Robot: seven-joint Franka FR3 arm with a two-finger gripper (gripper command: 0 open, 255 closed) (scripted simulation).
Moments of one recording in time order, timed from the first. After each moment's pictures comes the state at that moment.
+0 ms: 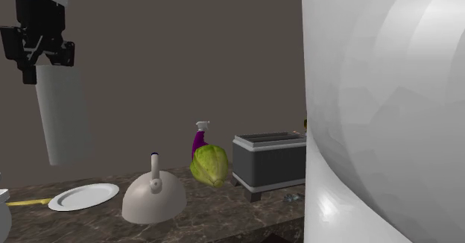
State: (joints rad) arm 0.41 0.07 -0.19 -1.75 -0.01 1.89 -0.53
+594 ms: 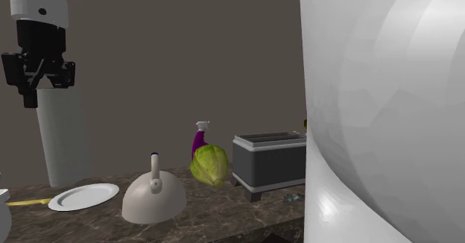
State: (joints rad) arm 0.41 0.09 -0.19 -1.85 0.00 2.01 -0.53
